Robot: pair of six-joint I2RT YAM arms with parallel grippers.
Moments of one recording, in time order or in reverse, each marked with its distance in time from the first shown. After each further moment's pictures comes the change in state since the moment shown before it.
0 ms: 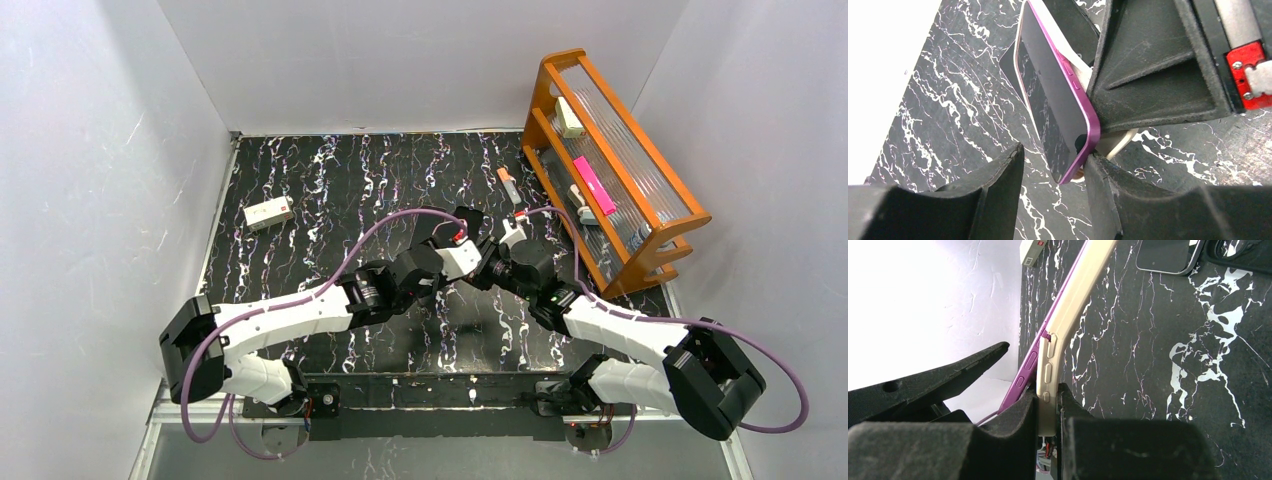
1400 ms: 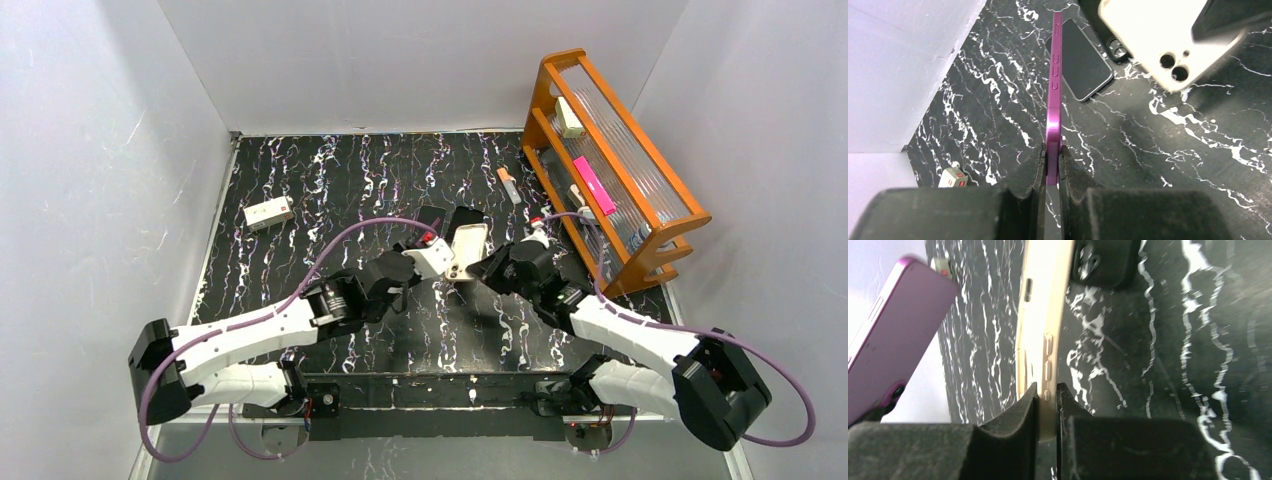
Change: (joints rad) left arm -0.005 -0.171 -0.088 -0.018 -0.121 0.029; right arm -0.023 -0.031 0.018 -0.307 0.216 -0.083
